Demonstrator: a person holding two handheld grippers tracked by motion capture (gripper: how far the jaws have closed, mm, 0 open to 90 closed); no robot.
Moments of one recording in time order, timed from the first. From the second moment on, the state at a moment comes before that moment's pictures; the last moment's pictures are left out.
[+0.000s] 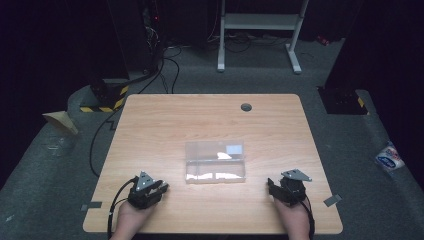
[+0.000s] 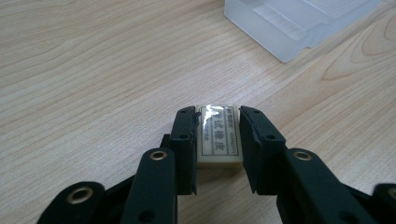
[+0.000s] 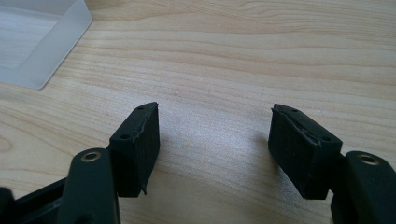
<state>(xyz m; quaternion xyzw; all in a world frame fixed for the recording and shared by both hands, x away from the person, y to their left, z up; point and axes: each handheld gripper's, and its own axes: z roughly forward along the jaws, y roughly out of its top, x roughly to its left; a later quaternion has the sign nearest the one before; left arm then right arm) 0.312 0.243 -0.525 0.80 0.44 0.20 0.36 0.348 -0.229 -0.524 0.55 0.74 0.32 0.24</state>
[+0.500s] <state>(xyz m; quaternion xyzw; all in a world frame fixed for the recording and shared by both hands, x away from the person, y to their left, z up) 0.311 0.245 -0.526 0.78 0.45 0.20 0.37 0.347 -0.229 -0.524 0.54 0.74 0.32 0.24</state>
